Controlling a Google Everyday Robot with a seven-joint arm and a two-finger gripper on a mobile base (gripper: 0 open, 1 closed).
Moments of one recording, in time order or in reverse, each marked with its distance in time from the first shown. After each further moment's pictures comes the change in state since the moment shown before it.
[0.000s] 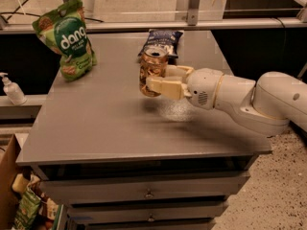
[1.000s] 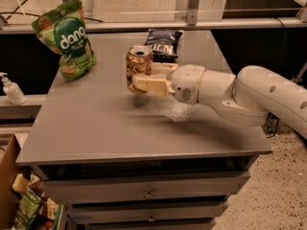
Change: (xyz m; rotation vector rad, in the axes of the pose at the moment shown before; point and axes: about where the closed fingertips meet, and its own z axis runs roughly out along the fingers) arm 0.001 0.001 0.036 -0.031 0.010 -0.040
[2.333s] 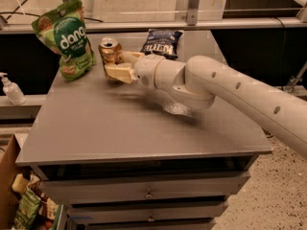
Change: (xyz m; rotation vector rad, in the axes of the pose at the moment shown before) arm 0.007 -0.040 0.114 0.082 0.014 -0.116
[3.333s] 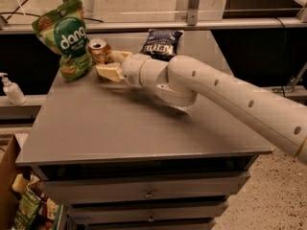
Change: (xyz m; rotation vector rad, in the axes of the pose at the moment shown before) arm 0.010 -0.001 0.049 0.011 0.010 -0.058
